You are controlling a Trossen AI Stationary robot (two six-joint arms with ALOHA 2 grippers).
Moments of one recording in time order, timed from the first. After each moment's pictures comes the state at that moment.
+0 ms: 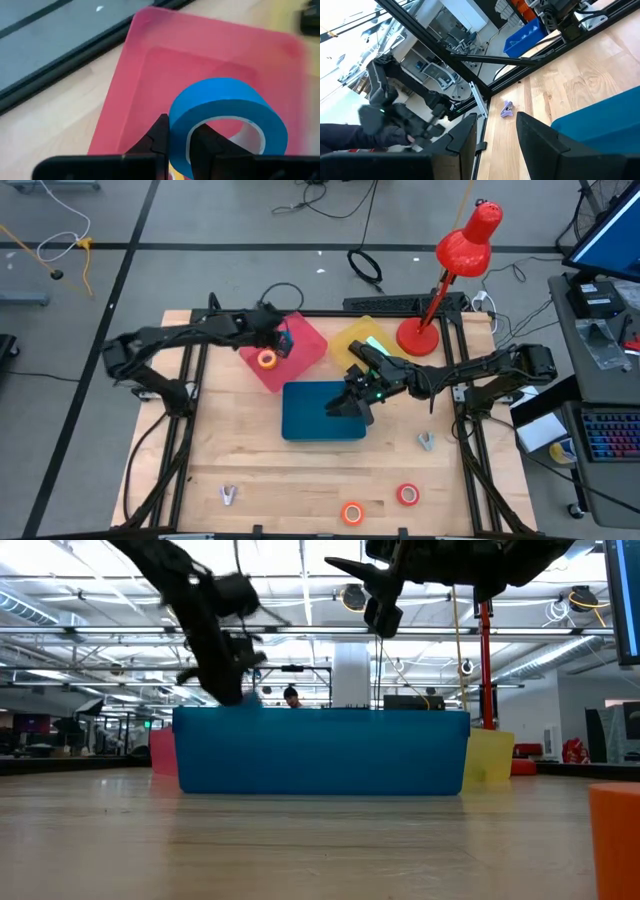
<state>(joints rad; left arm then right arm) 0.50 1.49 0.99 -0.47 -0.24 -0.38 0.00 1.46 0.79 0.59 -0.39 0.75</state>
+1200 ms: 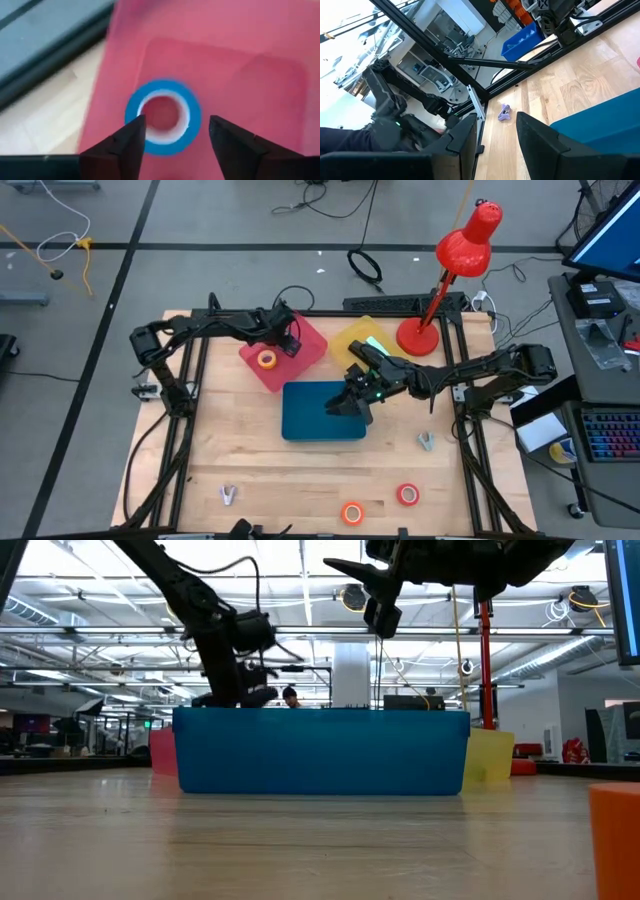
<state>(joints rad) 0.57 1.71 1.05 -0.40 -0.20 -0.29 0.00 1.46 0.79 0.60 -0.37 0.74</state>
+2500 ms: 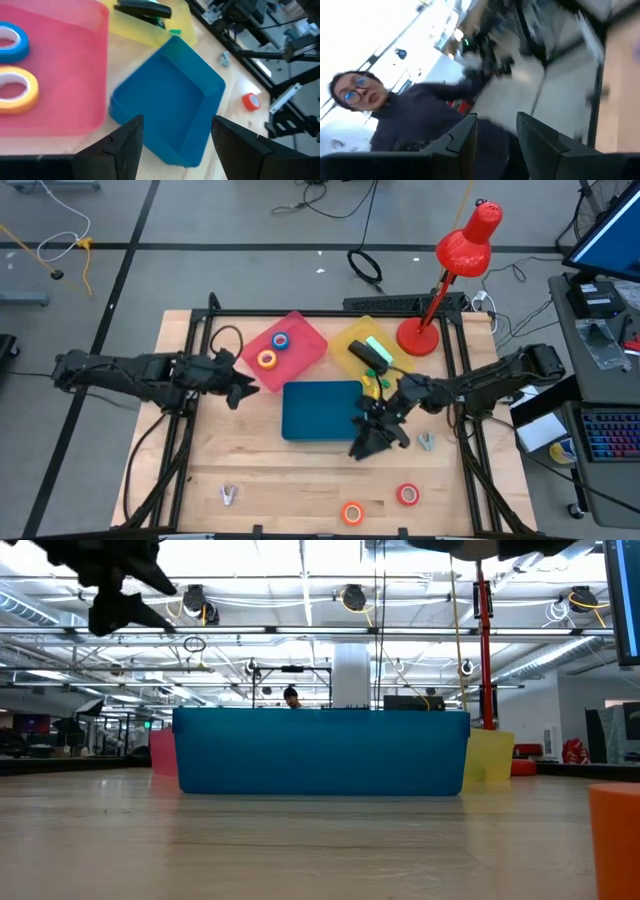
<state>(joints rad) -0.07 0.69 0.66 -0.50 -0.18 -0.79 0.19 1.39 0.79 0.71 -0.66 1.06</state>
